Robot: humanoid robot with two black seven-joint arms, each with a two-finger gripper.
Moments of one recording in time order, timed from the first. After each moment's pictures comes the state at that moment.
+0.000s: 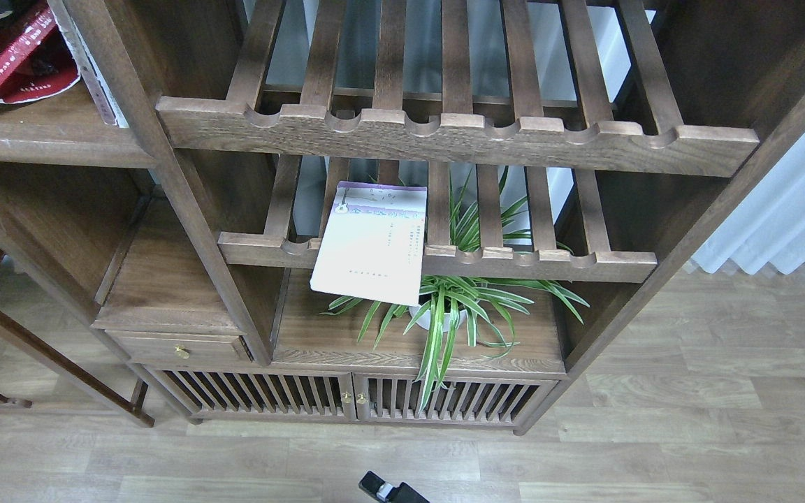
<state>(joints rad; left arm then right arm) -0.87 0.80 -1.32 -0.99 0.25 -0.49 0.33 -0.32 0.02 0.71 1.11 0.13 0.58 -0.17</state>
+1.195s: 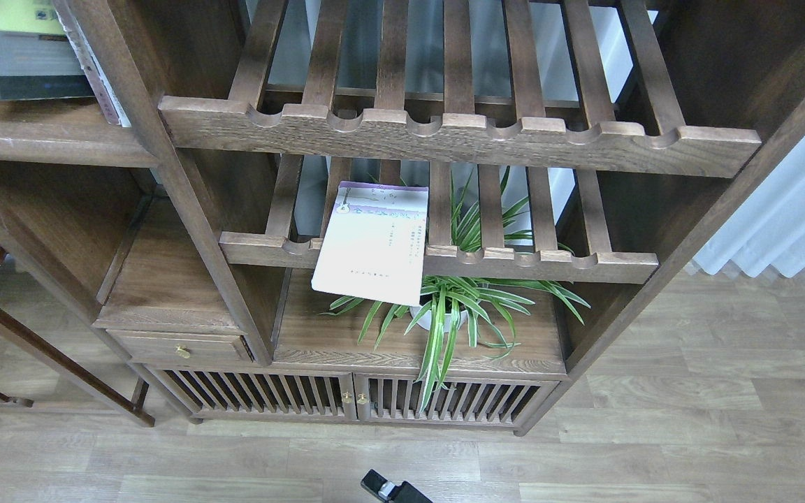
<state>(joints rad) -0.99 0.69 -1.19 -0.80 0.19 -0.49 0.31 -0.32 0.02 0.71 1.11 0.14 0.58 -0.17</state>
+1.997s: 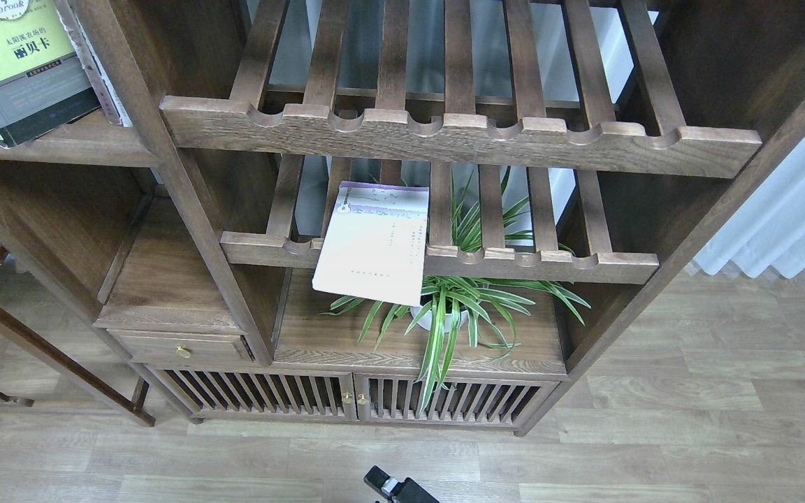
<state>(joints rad) -0.71 0.74 -1.54 -1.07 0.09 -0.49 0.31 -0.31 0.02 0.72 1.11 0.15 0.58 -0.16</state>
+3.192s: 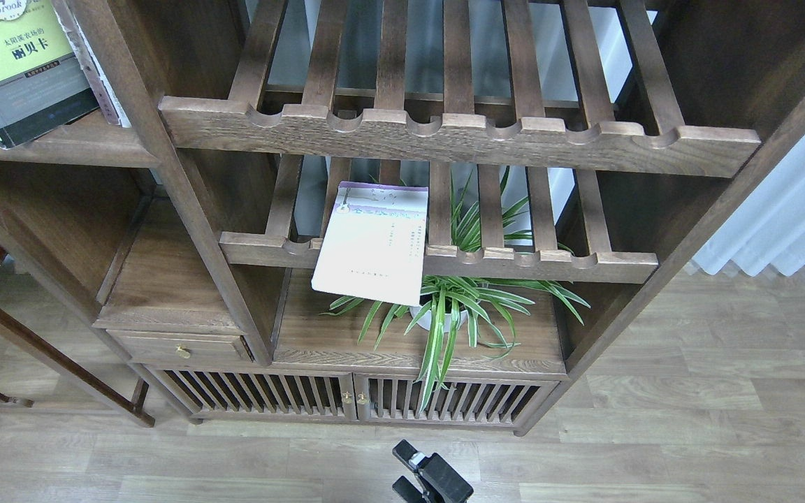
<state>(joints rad) -0.02 0.69 -1.77 -1.38 -0.05 -0.49 0.31 -0.32 0.01 0.82 1.11 0.17 0.58 -0.15</state>
